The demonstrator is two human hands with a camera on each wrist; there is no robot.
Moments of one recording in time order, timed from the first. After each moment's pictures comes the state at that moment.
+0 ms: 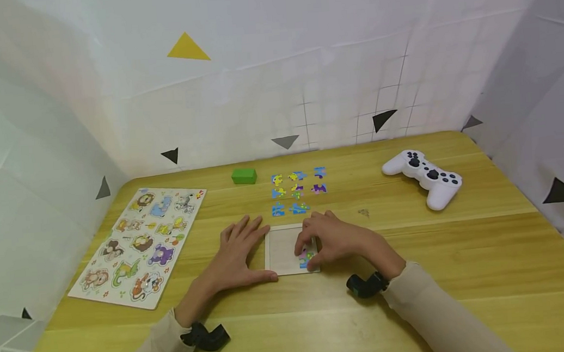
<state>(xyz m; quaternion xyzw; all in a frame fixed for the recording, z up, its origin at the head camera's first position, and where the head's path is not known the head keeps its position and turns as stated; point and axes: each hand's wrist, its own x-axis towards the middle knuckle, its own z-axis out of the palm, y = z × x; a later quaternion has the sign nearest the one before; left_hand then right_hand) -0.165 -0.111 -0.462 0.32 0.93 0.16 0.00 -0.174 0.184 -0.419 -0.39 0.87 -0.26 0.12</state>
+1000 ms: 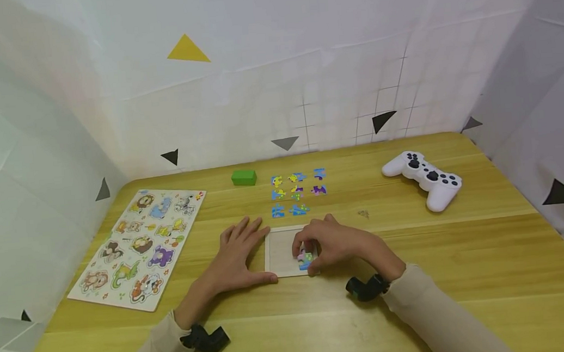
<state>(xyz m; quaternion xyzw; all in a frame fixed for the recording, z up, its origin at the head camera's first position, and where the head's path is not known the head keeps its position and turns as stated) -0.164 -0.111 -0.460 0.32 0.93 0.17 0.00 -0.173 0.184 -0.417 -0.40 0.86 -0.28 0.14</state>
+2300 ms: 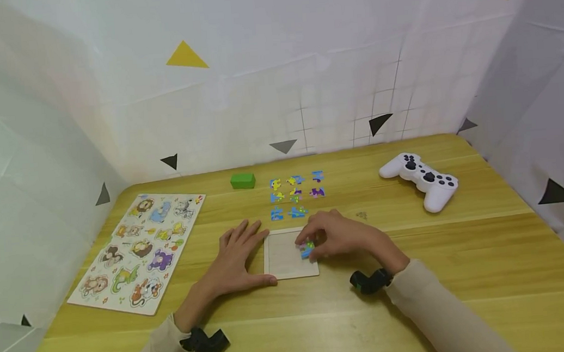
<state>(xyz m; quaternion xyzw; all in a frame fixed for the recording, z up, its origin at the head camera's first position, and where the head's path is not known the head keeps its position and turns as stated) -0.166 -0.111 -0.462 0.32 0.93 0.17 0.01 -0.186 0.201 -0.424 -0.38 0.86 -0.31 0.11</state>
